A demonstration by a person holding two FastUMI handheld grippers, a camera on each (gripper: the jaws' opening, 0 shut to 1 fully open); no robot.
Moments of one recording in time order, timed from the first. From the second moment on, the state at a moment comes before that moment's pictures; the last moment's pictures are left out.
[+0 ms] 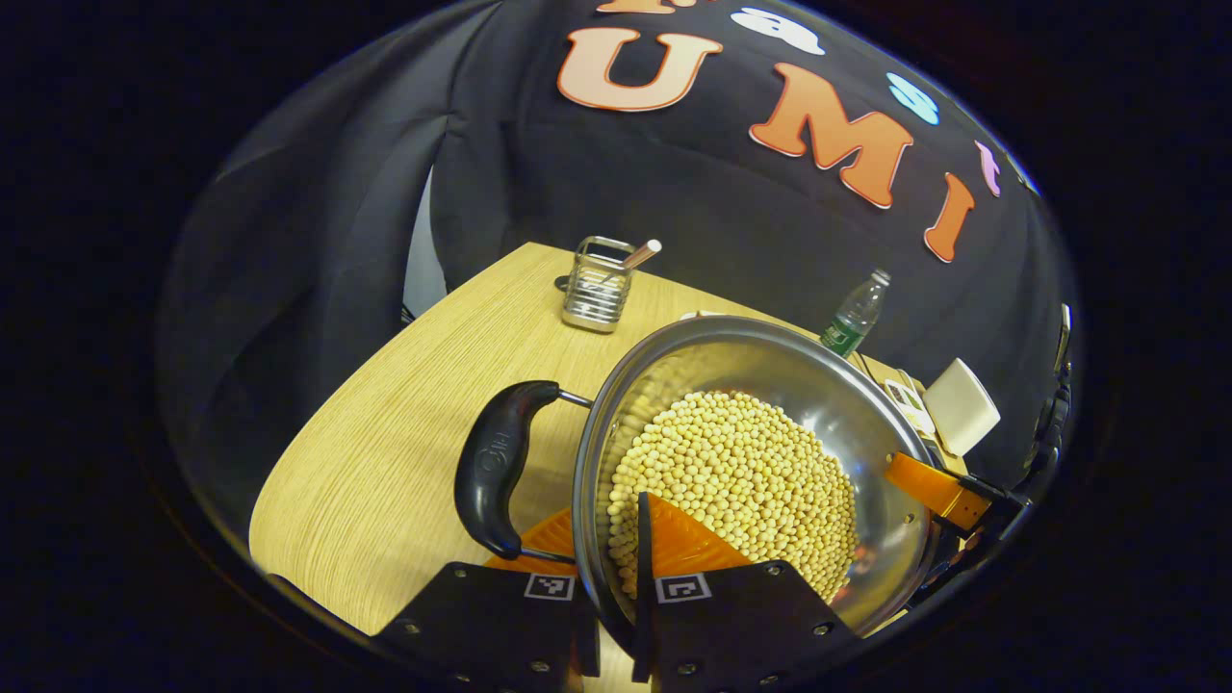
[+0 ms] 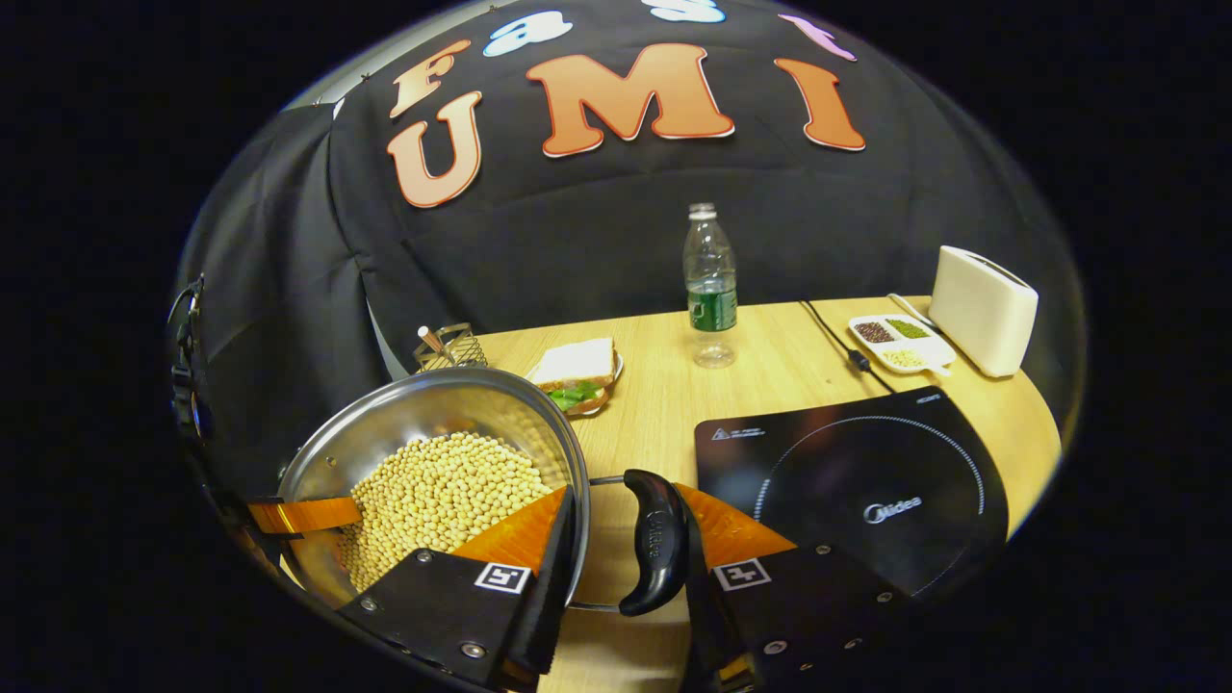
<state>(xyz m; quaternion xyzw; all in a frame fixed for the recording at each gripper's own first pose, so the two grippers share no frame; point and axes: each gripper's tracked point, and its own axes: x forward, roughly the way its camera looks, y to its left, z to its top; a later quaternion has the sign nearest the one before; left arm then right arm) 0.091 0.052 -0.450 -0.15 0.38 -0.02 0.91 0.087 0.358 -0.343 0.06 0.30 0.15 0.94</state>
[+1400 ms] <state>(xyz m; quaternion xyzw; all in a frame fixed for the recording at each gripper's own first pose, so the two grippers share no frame) 0.092 0.048 -0.434 -0.09 0.44 -0.13 0.88 0.107 0.077 -0.370 0.09 0.32 0.02 0.94</state>
